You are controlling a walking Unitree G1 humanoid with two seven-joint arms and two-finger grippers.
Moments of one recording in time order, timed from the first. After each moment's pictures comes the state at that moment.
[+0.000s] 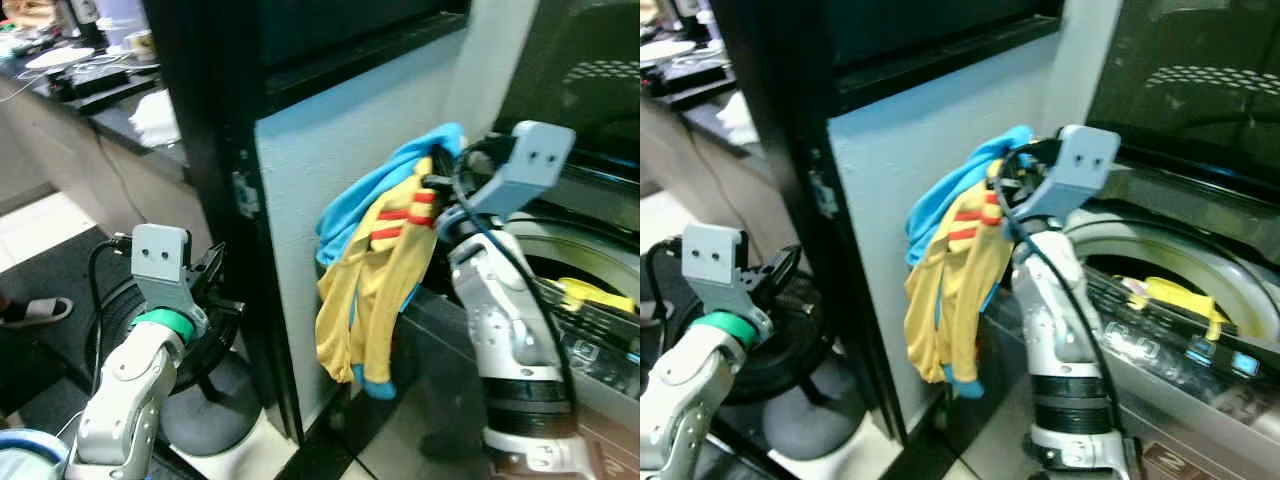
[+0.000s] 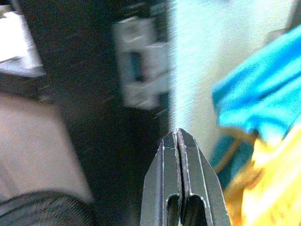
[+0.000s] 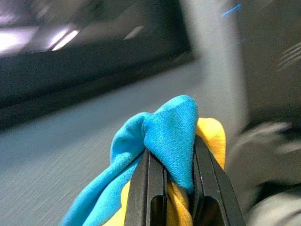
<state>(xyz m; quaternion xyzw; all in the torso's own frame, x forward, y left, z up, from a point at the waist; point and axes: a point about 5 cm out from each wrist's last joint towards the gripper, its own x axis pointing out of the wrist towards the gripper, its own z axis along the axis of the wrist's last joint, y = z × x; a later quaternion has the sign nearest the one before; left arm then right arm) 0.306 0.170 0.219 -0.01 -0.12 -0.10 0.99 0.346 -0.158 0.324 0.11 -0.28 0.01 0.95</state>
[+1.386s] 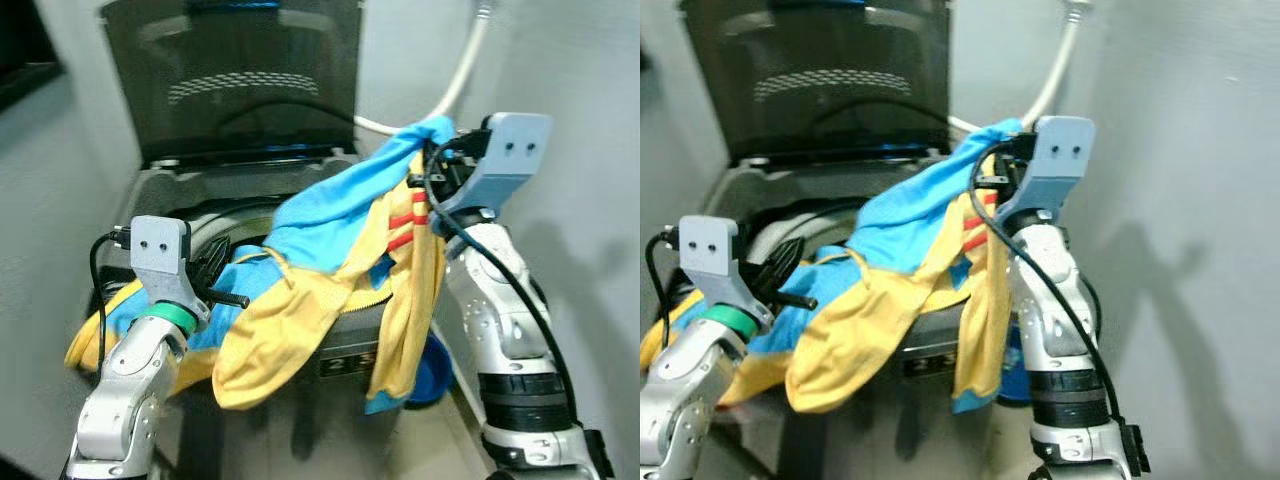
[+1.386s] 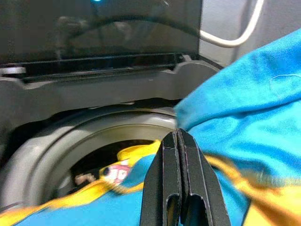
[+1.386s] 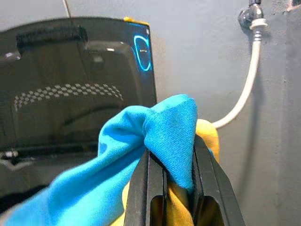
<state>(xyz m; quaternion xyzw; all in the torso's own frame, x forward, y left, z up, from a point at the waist) 0.306 0.172 0.227 -0.04 -0.13 -0.08 0.99 0.346 -0.114 0.315 0.04 -0.25 0.10 0.96</state>
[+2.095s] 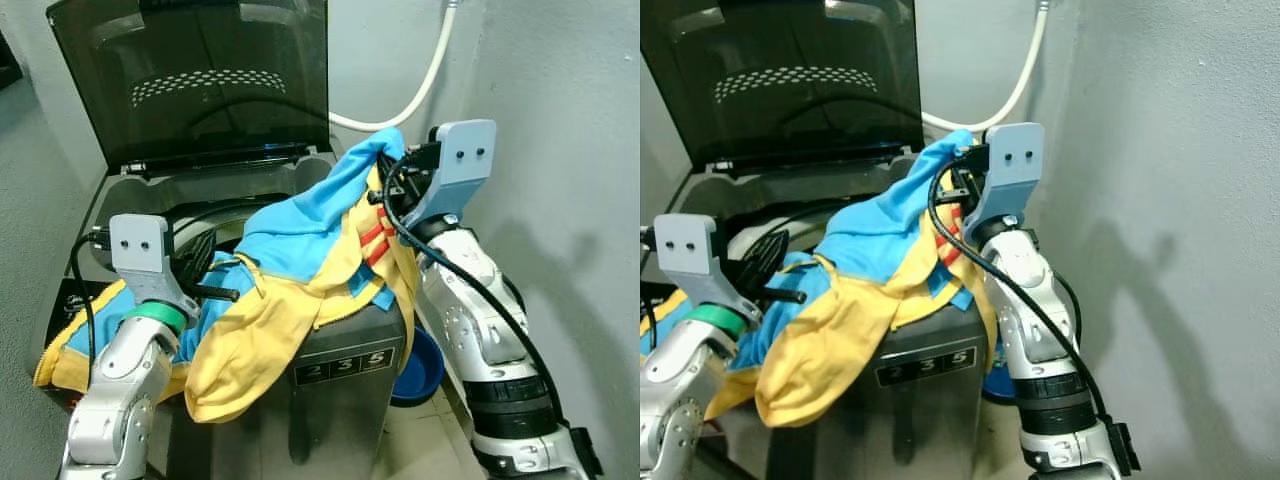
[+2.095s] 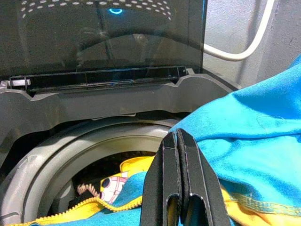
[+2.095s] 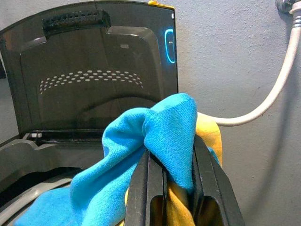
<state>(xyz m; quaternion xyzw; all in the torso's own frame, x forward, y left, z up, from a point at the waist) 0.300 0.177 0.231 -0.05 -0.15 -0.07 0.99 0.344 -0.096 0.307 0.02 -0.23 0.15 0.96</state>
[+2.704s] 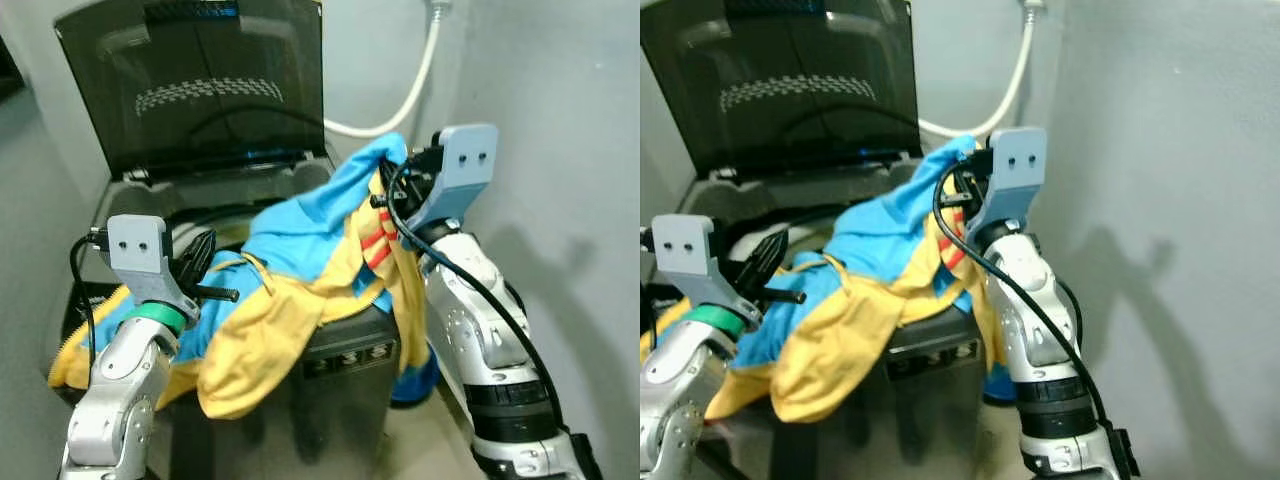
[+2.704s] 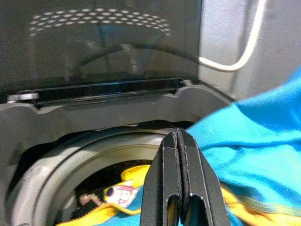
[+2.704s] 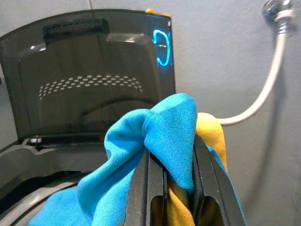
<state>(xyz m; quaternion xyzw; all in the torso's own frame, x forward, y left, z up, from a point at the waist) 0.299 0.176 0.234 -0.06 -0.16 -0.07 0.98 0.344 -0.103 0.302 0.03 -0.22 0.13 0.97</state>
